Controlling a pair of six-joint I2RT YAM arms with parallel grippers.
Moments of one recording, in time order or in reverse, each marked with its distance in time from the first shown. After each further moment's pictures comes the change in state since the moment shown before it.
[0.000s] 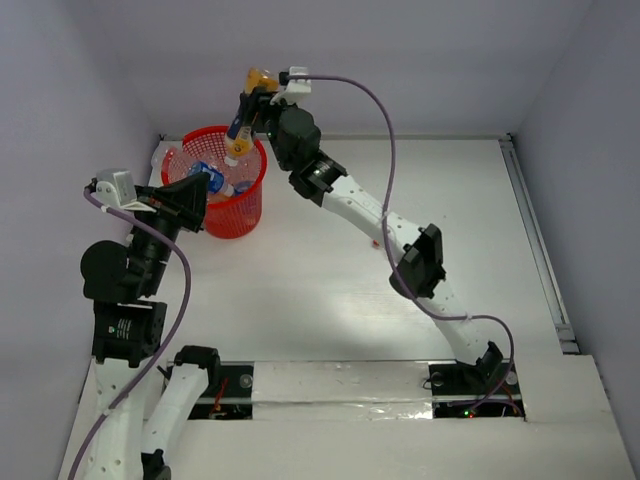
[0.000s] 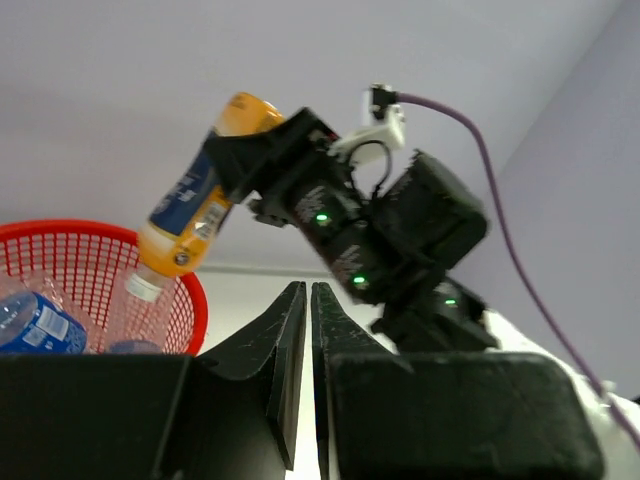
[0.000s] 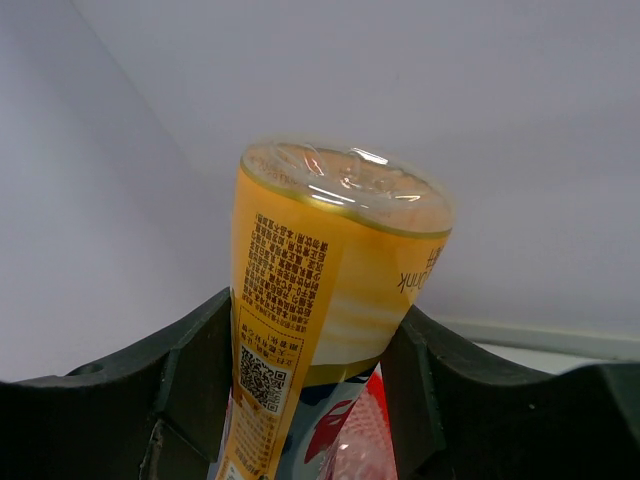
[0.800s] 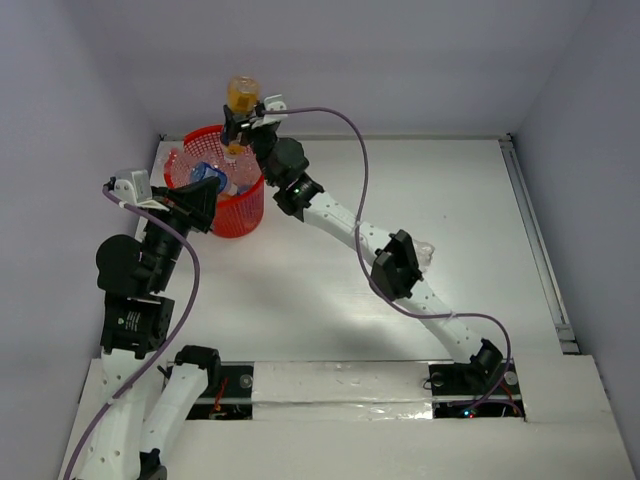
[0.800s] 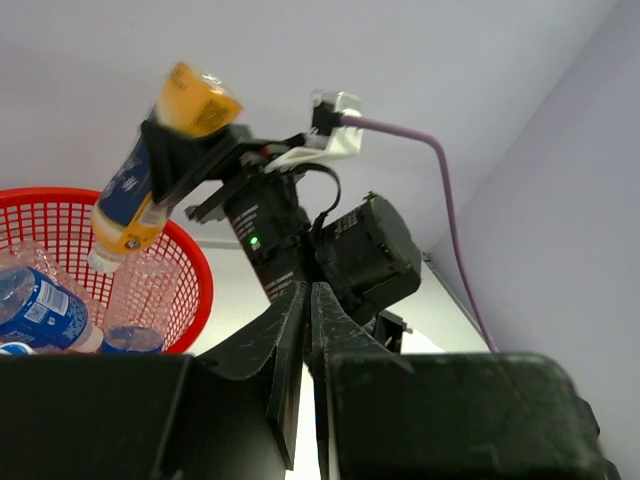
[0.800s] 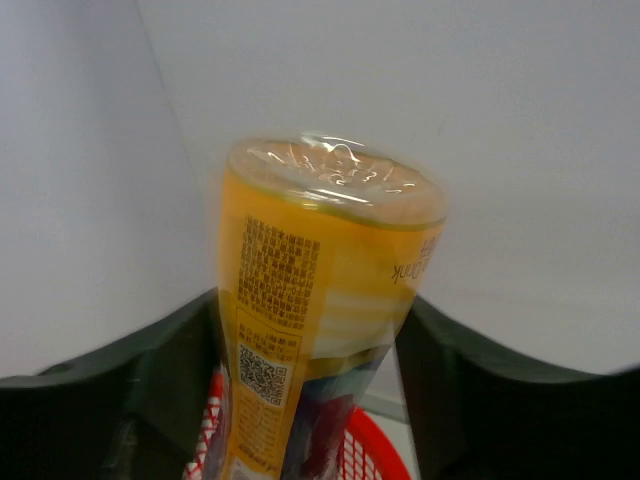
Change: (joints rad) left arm -0.038 0.010 -0.082 0.031 -0.009 0.011; right arm 0.018 0.291 0.167 0.383 -0.092 -0.339
